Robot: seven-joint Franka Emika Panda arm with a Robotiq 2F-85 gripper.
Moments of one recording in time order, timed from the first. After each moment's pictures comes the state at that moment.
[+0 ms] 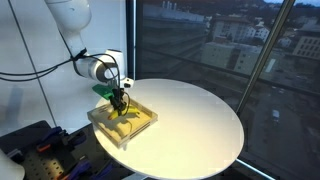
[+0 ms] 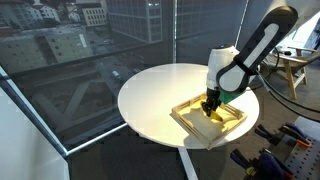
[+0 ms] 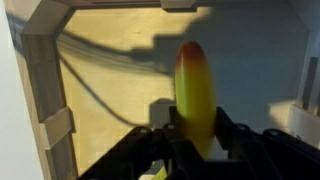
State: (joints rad) arm 0.10 0.40 -0.01 -2.41 -0.07 2.76 0.25
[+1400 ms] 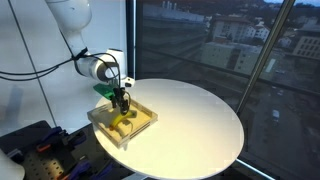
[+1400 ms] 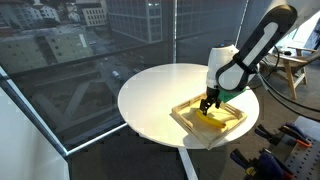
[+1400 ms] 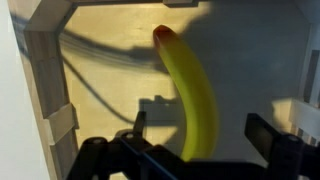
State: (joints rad) arm 0.10 0.40 -0.01 -2.41 -0.06 2.76 0.25
